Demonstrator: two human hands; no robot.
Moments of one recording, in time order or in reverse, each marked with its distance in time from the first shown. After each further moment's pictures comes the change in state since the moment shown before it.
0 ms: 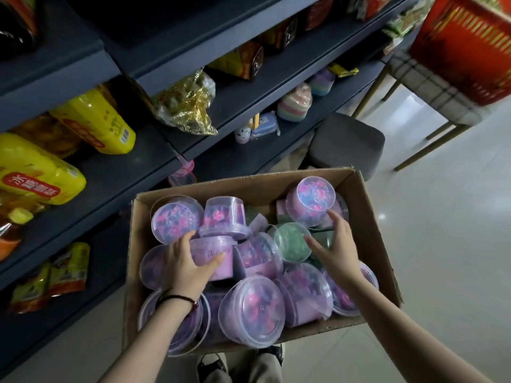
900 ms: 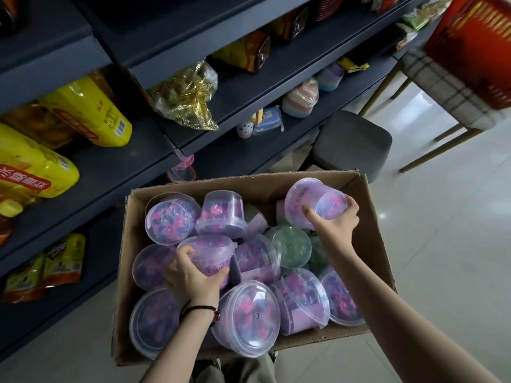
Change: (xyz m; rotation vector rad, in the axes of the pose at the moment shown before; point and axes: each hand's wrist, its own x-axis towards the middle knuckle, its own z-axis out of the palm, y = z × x) left_hand -0.023 0.019 0.039 -0.118 0.219 -0.243; right_hand 0.053 -0.017 0.016 0.302 0.218 0.300
